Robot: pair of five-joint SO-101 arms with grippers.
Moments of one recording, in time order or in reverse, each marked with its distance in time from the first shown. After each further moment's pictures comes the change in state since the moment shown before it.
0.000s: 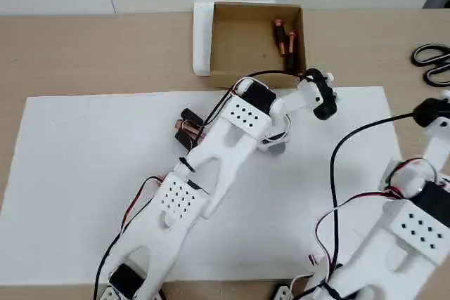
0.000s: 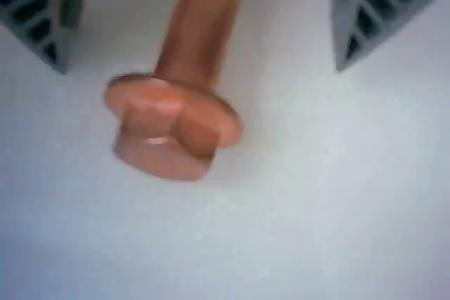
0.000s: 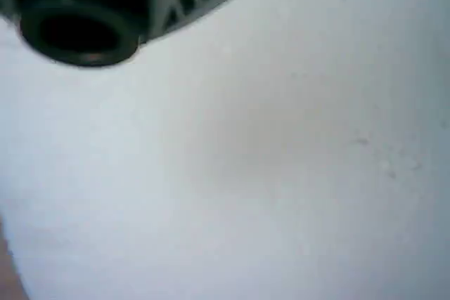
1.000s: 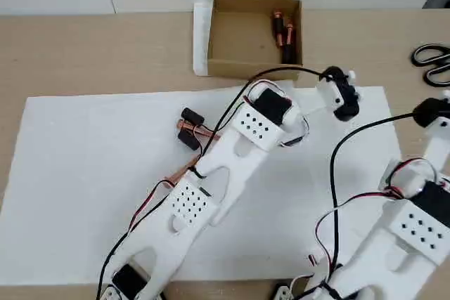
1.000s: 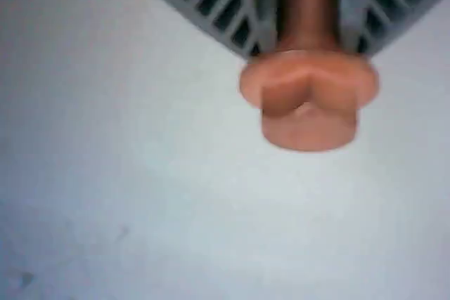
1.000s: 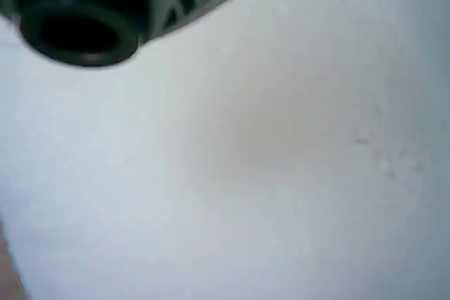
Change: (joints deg) left arm 4.2 1.3 -16.9 6.9 5.7; right arm 0.0 0.0 0.0 0.0 0.0
